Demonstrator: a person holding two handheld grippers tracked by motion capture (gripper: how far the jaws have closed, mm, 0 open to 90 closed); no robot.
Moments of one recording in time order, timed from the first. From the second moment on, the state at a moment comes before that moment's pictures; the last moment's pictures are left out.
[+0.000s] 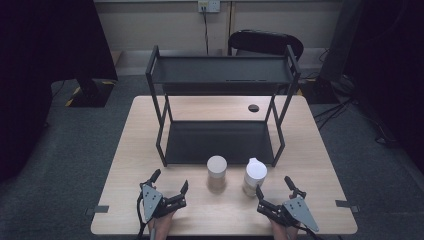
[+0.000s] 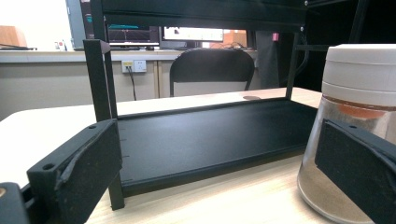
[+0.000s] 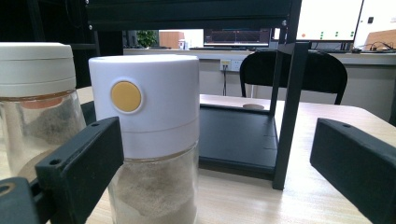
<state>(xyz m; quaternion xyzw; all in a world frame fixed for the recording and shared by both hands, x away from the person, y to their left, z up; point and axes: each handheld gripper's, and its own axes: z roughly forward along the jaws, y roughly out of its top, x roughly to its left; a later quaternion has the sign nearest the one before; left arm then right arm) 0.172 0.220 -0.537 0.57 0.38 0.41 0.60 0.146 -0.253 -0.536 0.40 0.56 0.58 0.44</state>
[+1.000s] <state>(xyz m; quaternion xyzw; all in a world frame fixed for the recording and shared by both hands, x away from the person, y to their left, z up) 0.172 0.217 -0.535 0.57 0.39 0.41 0.60 0.146 -0.254 -0.537 0.40 0.55 0.58 0.44</state>
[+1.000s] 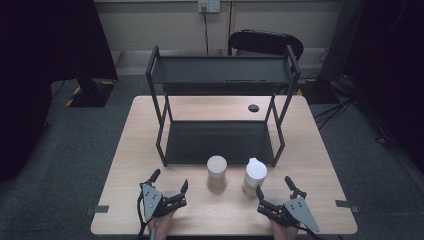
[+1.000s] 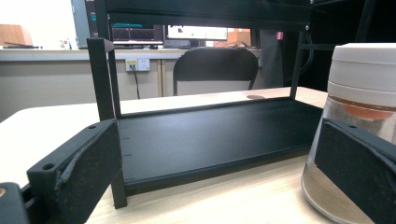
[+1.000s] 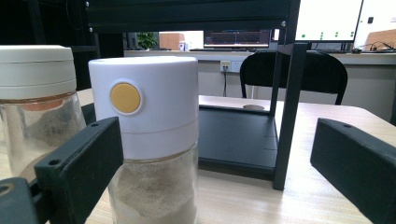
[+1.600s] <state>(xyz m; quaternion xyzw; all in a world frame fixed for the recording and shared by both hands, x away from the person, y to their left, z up) 0.173 0.225 -0.520 0.56 0.40 0.39 0.61 0.145 -0.251 -0.537 0.40 0.55 0.58 0.44</state>
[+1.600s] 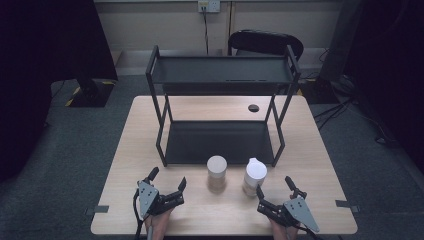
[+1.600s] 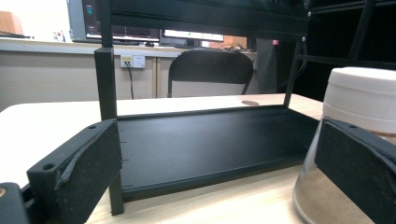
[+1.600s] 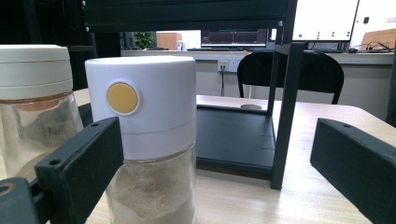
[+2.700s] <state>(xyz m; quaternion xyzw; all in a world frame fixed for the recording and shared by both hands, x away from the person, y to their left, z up) 0.179 0.196 -0.487 0.59 0.34 0.36 0.64 0.145 -0.252 -0.538 0.40 0.55 0.58 0.44</state>
